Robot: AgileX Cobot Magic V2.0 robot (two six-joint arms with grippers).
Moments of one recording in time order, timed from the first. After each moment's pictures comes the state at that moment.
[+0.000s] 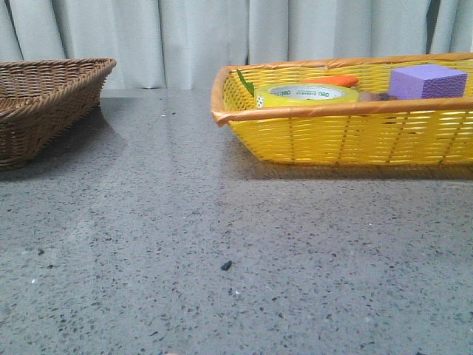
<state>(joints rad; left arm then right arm) -0.05 -0.01 0.00 -0.04 0.14 0.05 -0.06 -0.01 0.01 -0.05 0.33 -0.01</state>
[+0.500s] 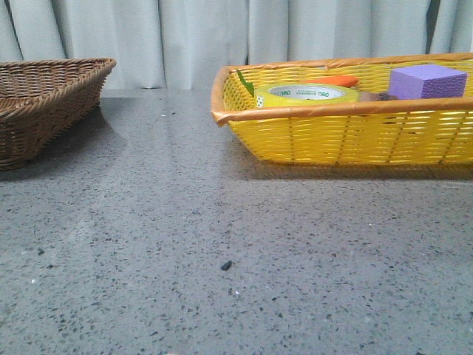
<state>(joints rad) -0.05 -0.01 0.00 -0.04 0.14 0.05 -0.06 -0.01 0.01 -0.06 0.17 -0.01</state>
